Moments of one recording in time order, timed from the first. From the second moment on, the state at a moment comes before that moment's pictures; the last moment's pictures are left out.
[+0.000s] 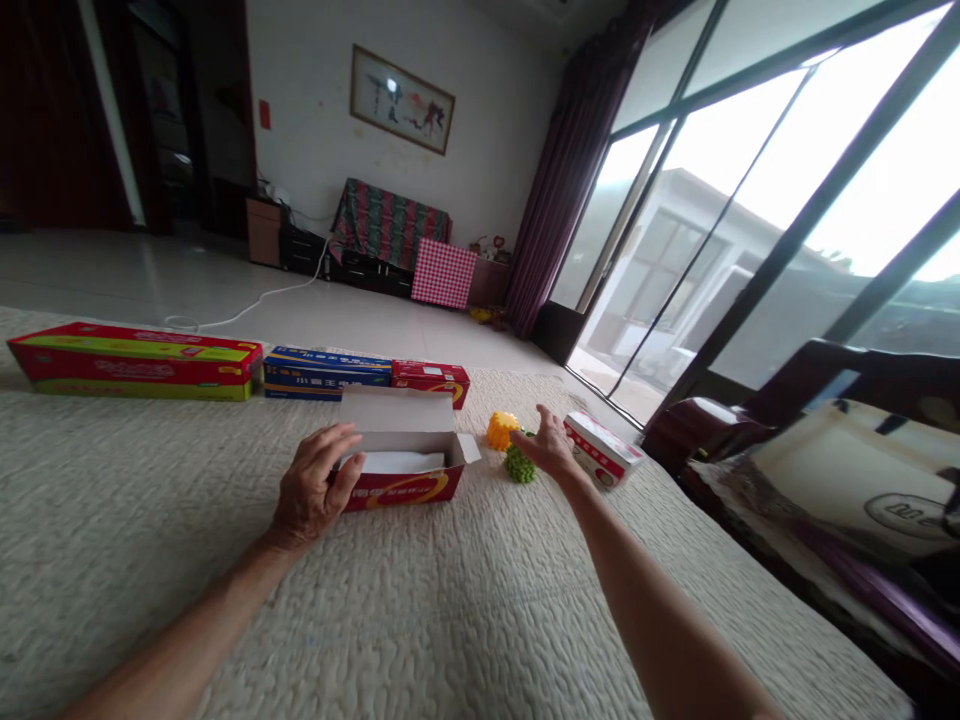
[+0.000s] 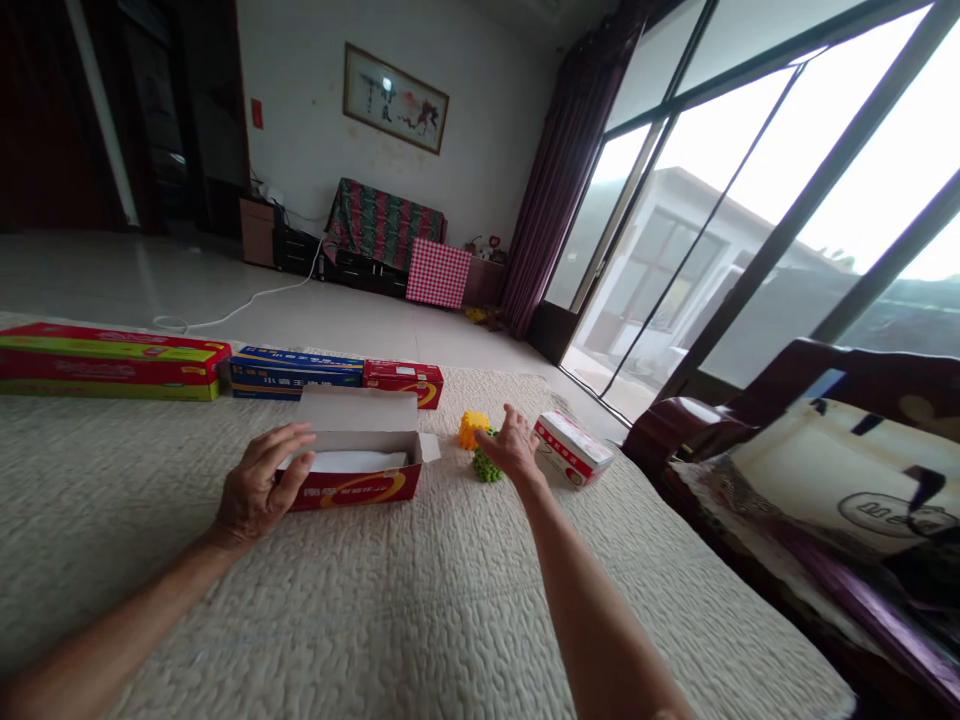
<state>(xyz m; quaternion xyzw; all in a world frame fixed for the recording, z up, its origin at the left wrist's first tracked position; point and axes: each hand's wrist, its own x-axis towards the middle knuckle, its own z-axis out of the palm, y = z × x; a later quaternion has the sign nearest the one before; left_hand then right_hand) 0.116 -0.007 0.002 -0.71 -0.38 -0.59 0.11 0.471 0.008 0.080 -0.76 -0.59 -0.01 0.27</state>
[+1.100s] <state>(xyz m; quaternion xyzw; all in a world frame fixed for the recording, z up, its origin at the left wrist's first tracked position) 0.114 -0.006 0.001 -0.73 -0.36 -0.57 0.14 0.489 0.011 0.055 -0.67 -0.70 -0.07 0.26</state>
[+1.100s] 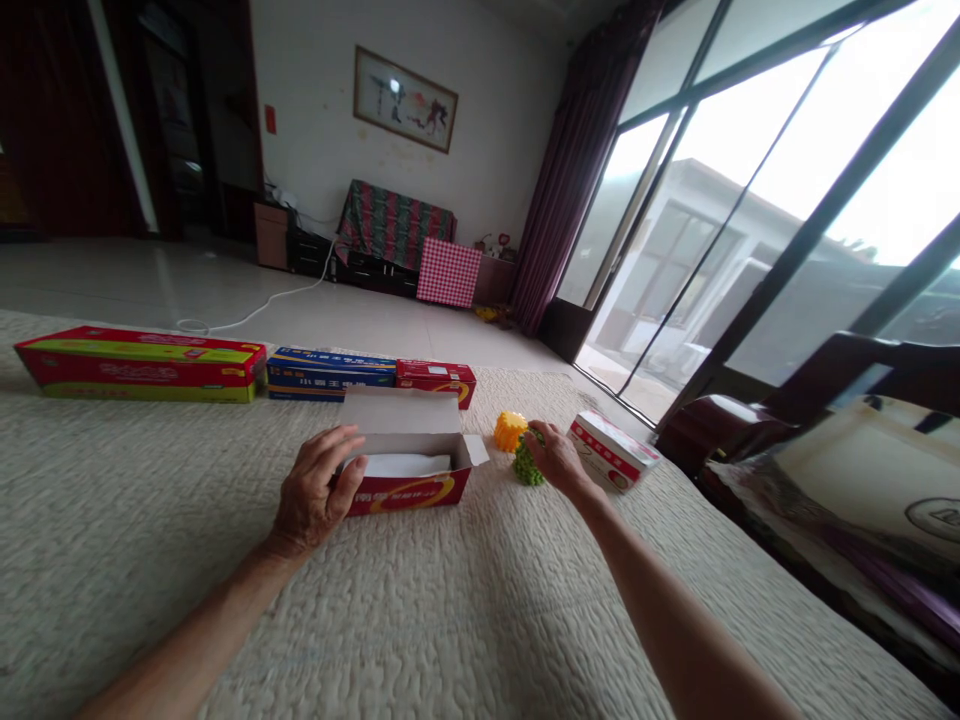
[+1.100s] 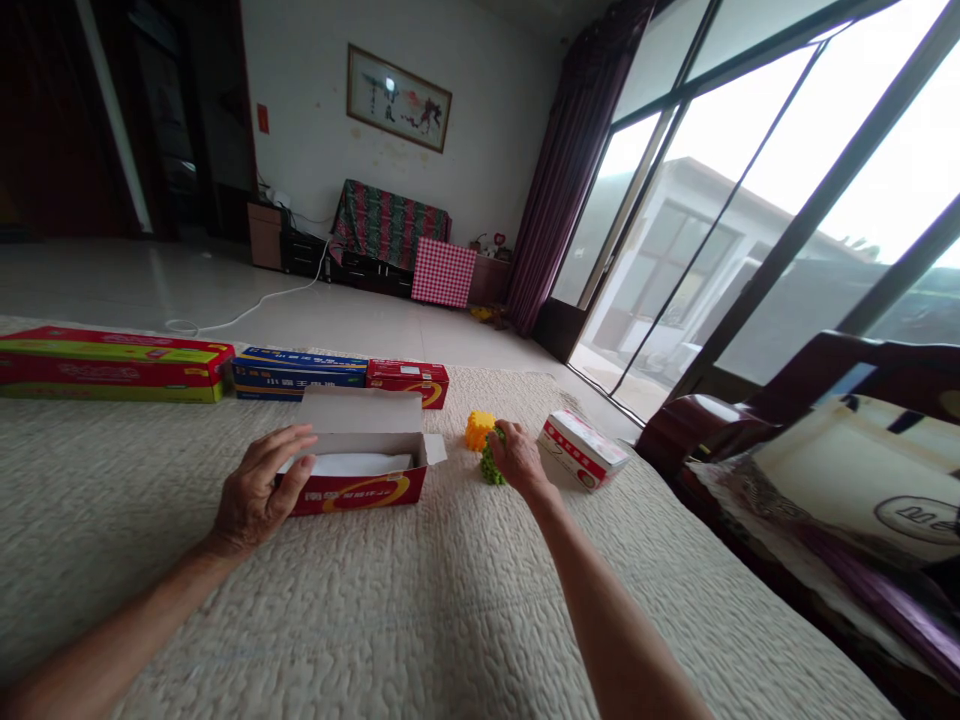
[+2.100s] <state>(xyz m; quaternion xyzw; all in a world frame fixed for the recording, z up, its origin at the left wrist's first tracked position) 0.110 -0.012 0.007 -0.77 -0.37 -0.50 0.11 0.428 -0.064 0.003 -0.48 -0.81 0.14 0.32</state>
